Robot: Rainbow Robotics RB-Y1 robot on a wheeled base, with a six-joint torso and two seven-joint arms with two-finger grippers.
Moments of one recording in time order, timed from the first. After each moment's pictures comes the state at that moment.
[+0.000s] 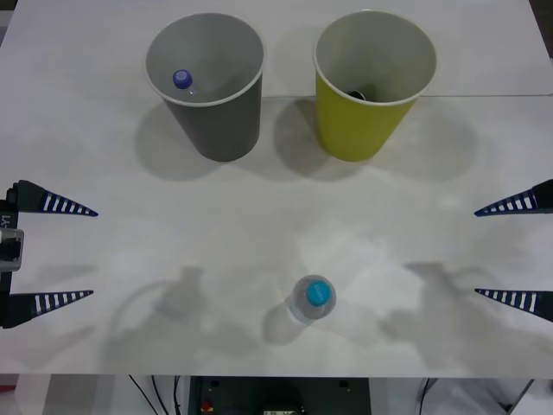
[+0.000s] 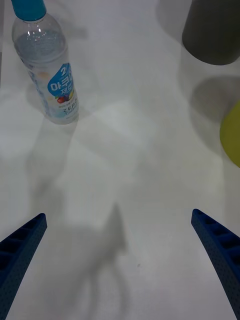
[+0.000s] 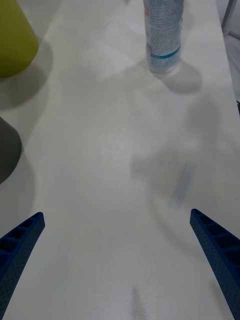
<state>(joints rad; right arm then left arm) 0.26 -1.13 -0.26 -2.01 1.31 -1.13 -0.09 0.26 1.13 0.26 -2.01 -1.31 -1.13 -0.09</state>
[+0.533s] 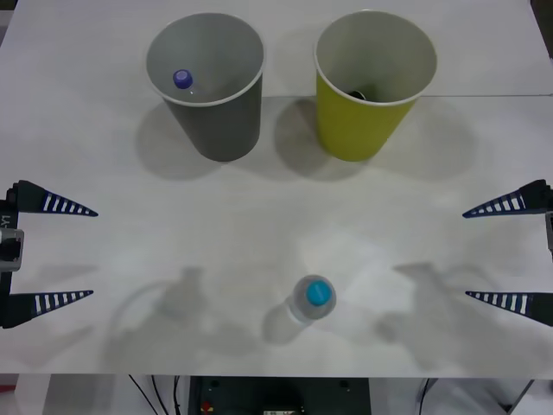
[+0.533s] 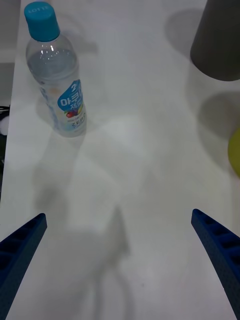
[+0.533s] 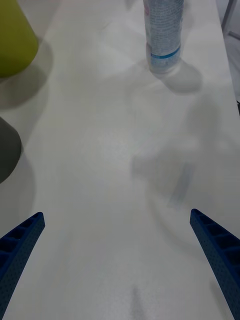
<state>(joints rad) 0.22 -1.11 -0.22 -2.00 1.29 -1.17 -0.07 0.26 1.13 0.26 -2.01 -1.31 -1.13 -0.09</state>
